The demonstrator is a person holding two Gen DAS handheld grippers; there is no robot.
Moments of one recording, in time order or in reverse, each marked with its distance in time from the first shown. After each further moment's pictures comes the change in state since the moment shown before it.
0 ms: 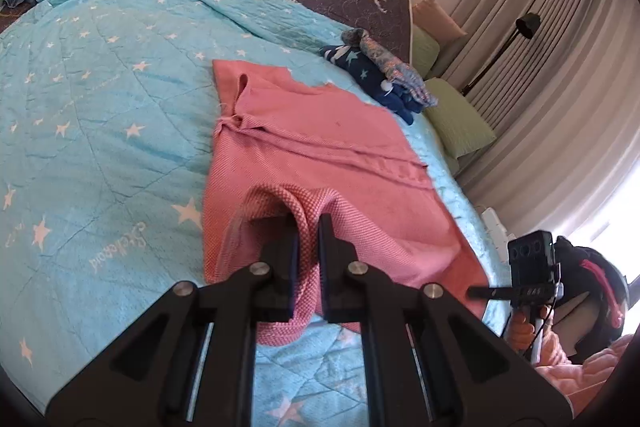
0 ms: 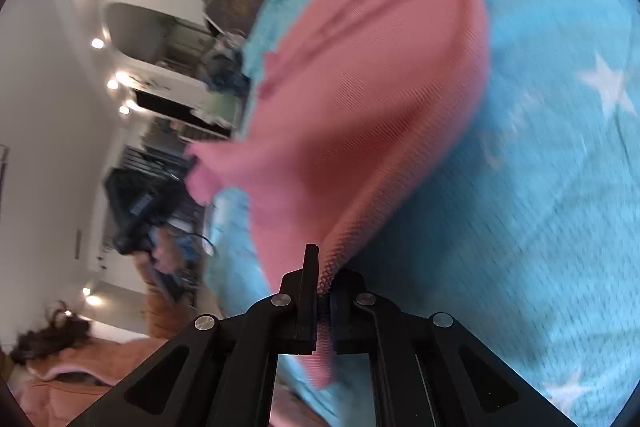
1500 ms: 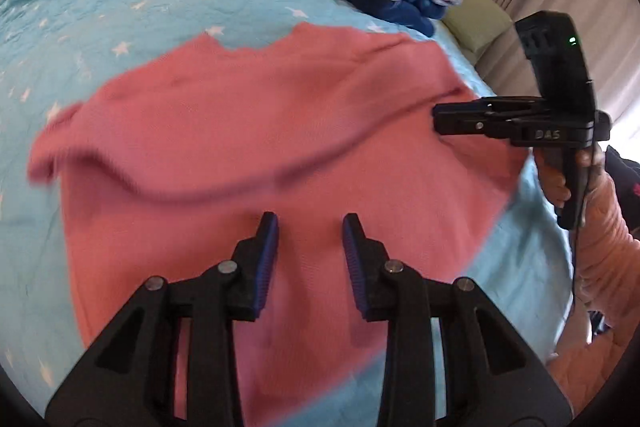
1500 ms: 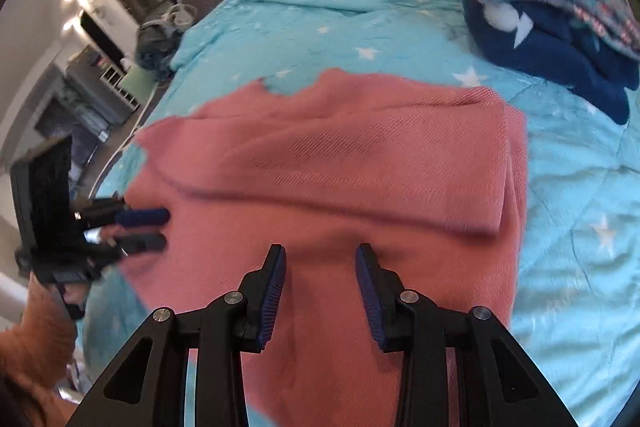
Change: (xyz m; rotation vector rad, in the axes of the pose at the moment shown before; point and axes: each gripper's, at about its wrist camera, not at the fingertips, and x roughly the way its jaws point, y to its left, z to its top) left arm 0.214 -0.025 0.107 0.342 0.374 0.055; right arm 0.093 -0.004 0.248 -0.324 0.046 -0.488
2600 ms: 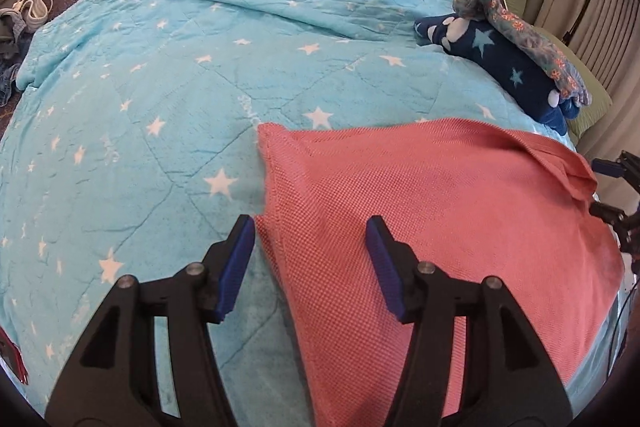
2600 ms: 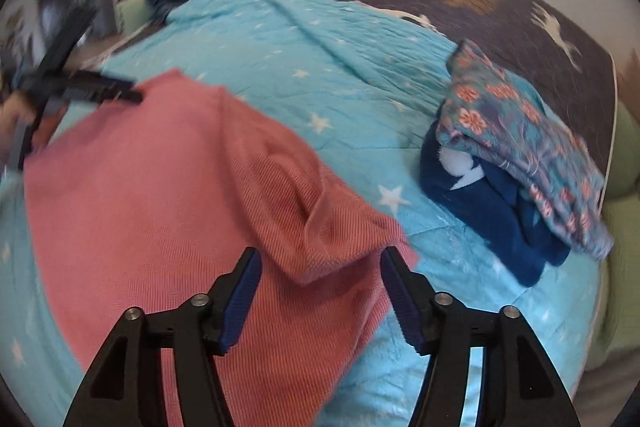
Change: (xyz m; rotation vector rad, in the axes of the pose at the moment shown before) left arm -0.009 0.110 0.035 -0.207 -0.149 0.319; right arm -0.013 0.002 0.021 -0.493 -0.083 -0.341
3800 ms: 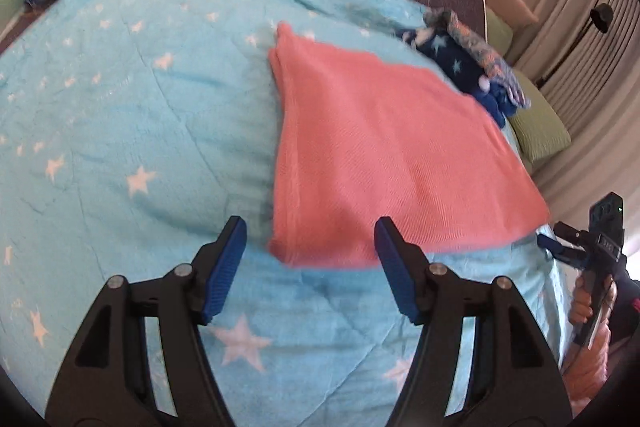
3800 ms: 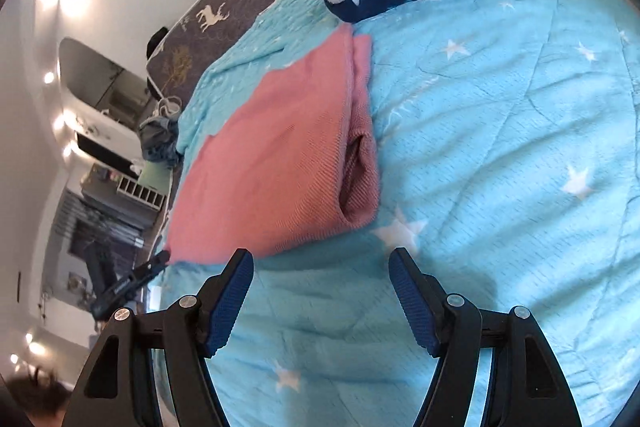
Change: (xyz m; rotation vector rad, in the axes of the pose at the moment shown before) left arm -0.111 -0.008 -0.140 -0.226 -0.070 -0.104; right arm -0.069 -0.009 -0.161 0.915 -0.050 0.428
